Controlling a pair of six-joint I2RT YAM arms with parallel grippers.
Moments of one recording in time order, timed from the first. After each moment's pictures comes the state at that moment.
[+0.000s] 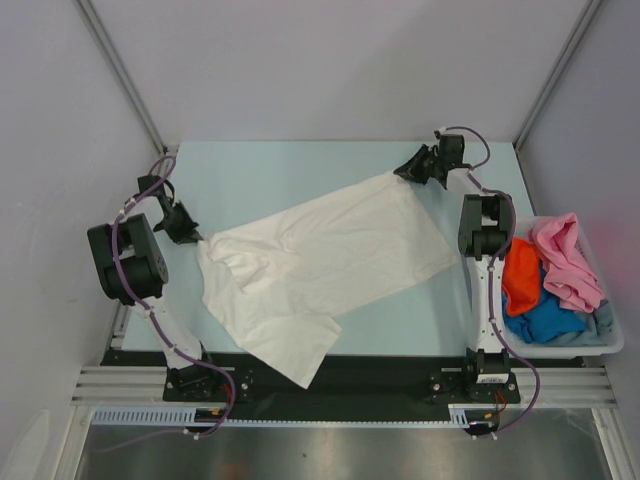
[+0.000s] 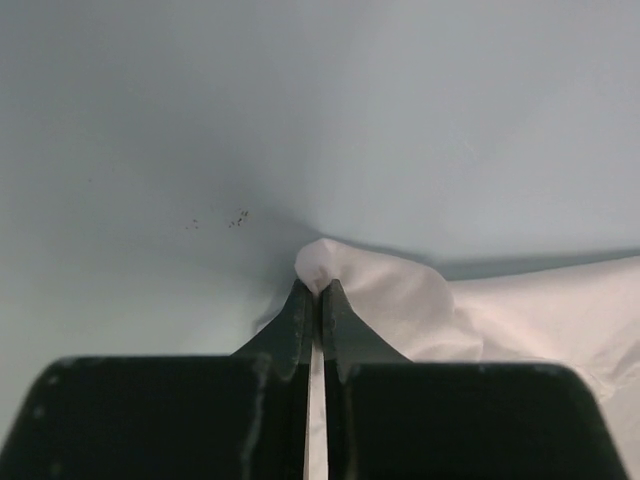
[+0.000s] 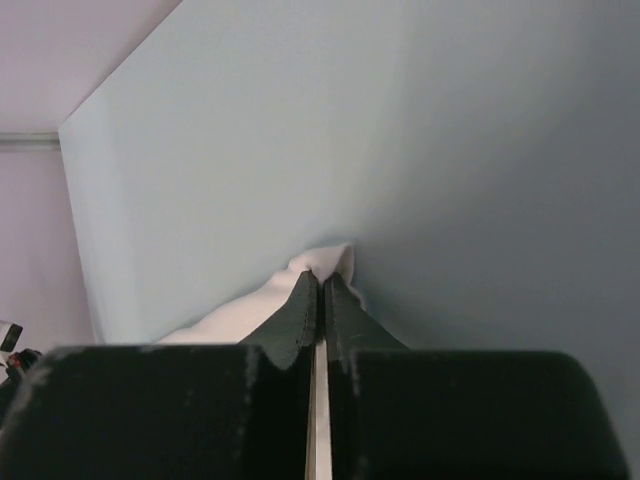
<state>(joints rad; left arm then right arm) 0.33 1.96 1.32 -0.54 0.21 -0.31 0.00 2.64 2.15 -0.13 -0.58 0.67</state>
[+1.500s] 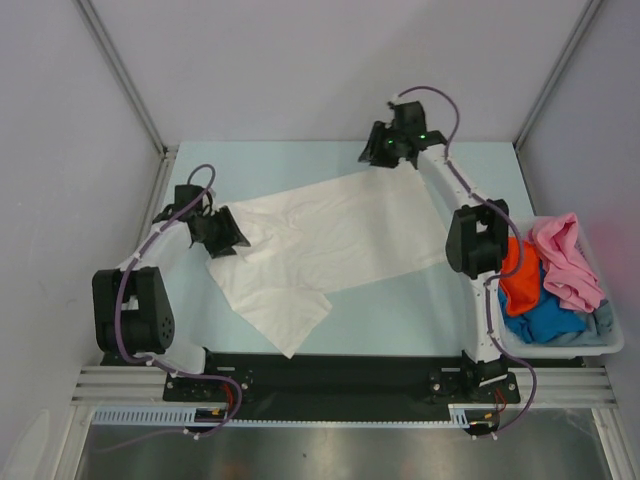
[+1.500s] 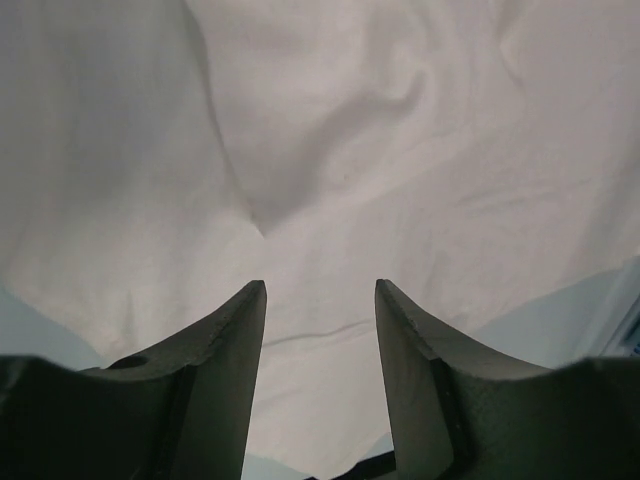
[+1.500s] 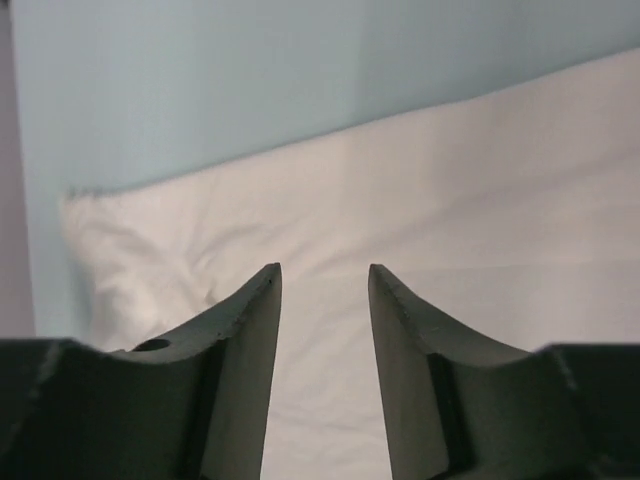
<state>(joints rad) 0.06 1.53 1.02 -0.53 0.32 -0.41 0.24 2.28 2.17 -0.57 -0.25 0.47</state>
